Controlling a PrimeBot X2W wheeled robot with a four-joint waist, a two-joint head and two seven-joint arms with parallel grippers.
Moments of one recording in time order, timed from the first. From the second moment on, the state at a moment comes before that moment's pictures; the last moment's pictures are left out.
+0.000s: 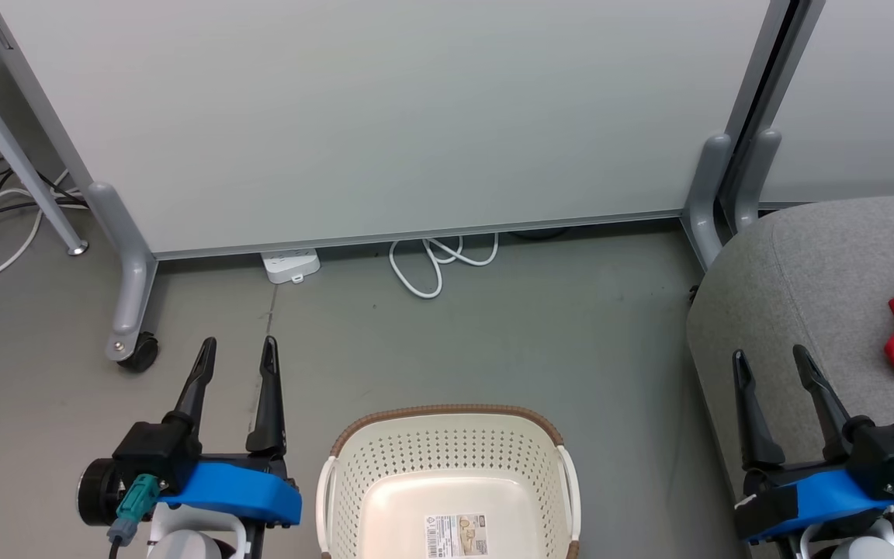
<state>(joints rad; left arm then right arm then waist) -0.12 0.05 -0.07 0.27 -0.20 -0.11 -0.26 -0.08 -0.07 -0.08 0.23 0.09 0.13 -0.26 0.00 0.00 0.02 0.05</state>
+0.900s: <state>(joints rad) -0.08 0.05 -0.03 0.31 -0.54 -0.10 -0.16 -0.07 -0.06 -0.08 0.27 0.47 0.13 -0.17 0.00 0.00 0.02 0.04</state>
